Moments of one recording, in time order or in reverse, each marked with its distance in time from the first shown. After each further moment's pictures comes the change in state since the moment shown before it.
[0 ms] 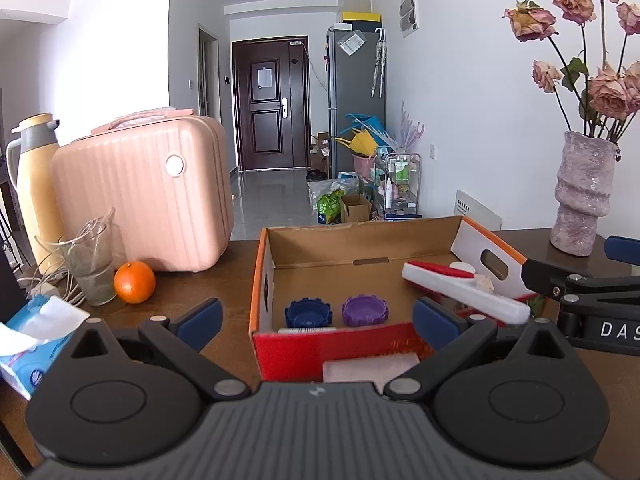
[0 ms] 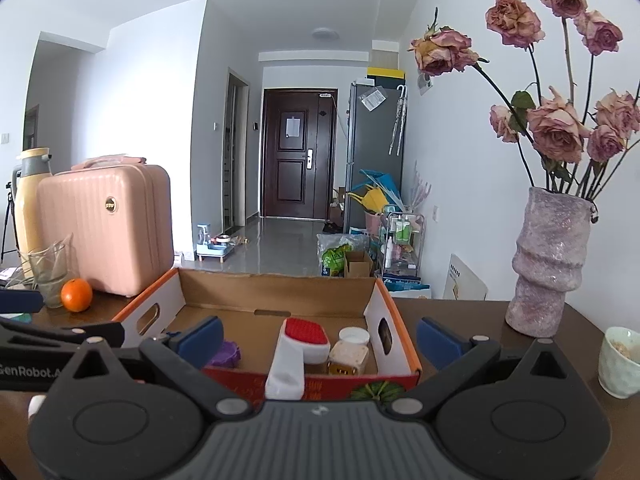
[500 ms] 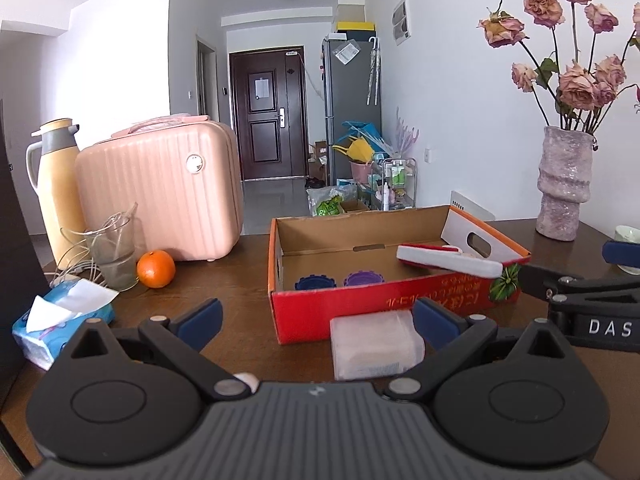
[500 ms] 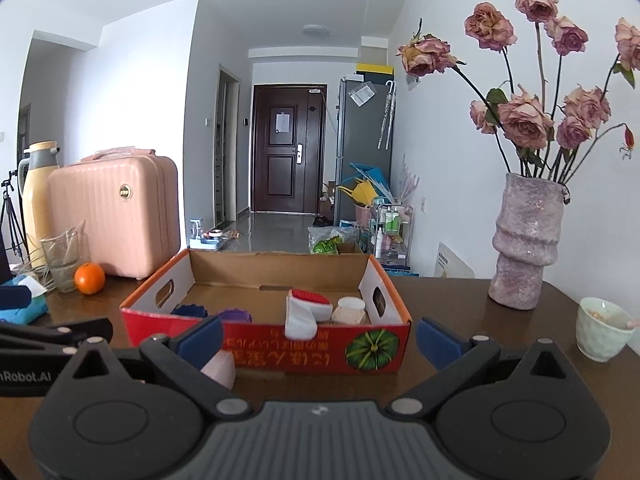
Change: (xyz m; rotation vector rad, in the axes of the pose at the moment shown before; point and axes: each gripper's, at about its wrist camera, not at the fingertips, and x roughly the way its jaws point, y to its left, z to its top) left arm -0.059 0.007 -0.034 0.022 -0.032 -0.002; right arm -0.054 0.017 -0.030 0.015 0.017 -0.029
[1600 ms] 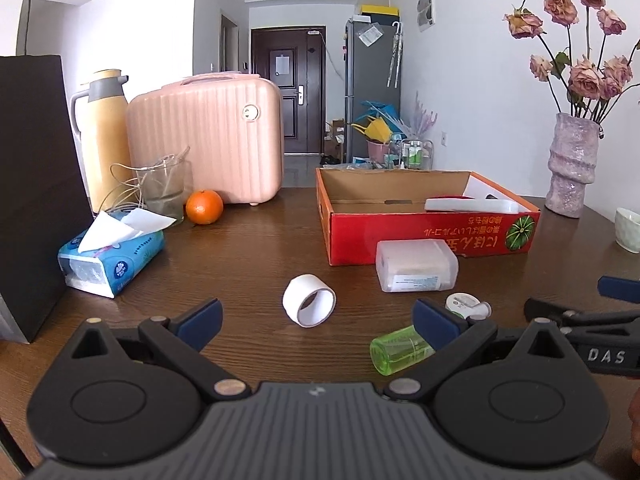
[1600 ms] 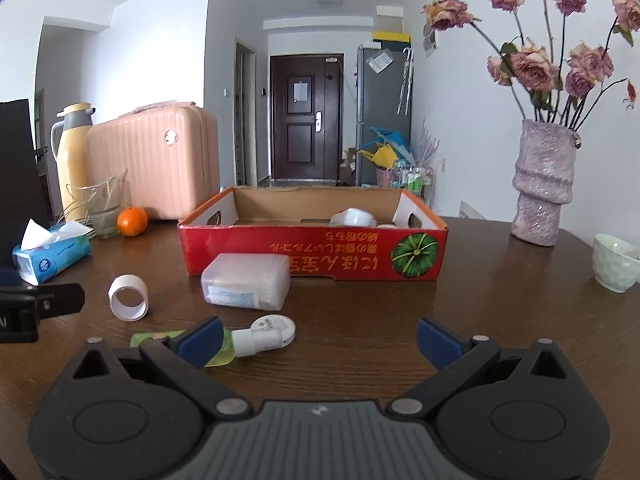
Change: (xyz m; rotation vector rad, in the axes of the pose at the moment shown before) left arm -0.053 0.051 -0.054 -0.064 0.065 0.026; right arm -0.034 0.035 -0.062 0.005 0.112 0.072
